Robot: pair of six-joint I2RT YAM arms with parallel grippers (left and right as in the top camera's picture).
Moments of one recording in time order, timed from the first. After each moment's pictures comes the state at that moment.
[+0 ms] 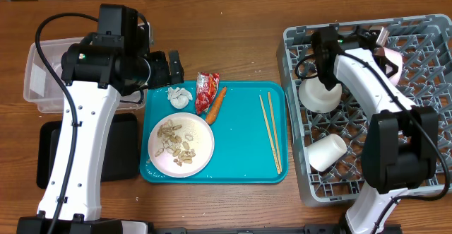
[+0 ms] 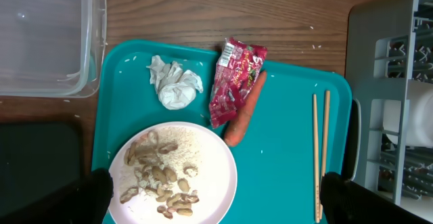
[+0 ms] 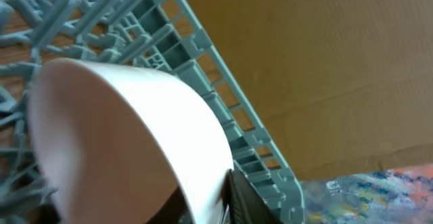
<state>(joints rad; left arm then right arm) -0.11 1.56 1.66 -1.24 0.18 -0.32 0.16 1.96 1.49 -1.14 1.28 0.66</state>
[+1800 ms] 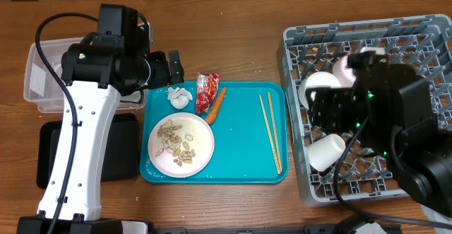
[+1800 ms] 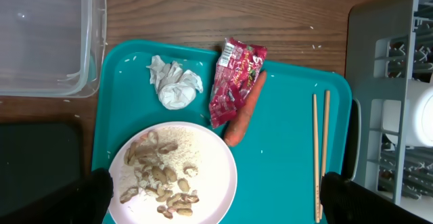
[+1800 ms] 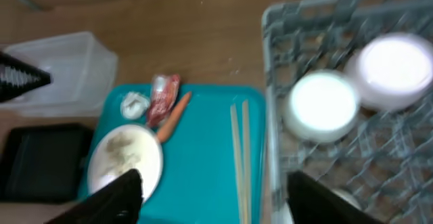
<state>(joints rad) -0.11 1.56 1.66 -1.24 0.18 -0.32 0.45 1.12 1.59 -1.26 0.02 0.44</state>
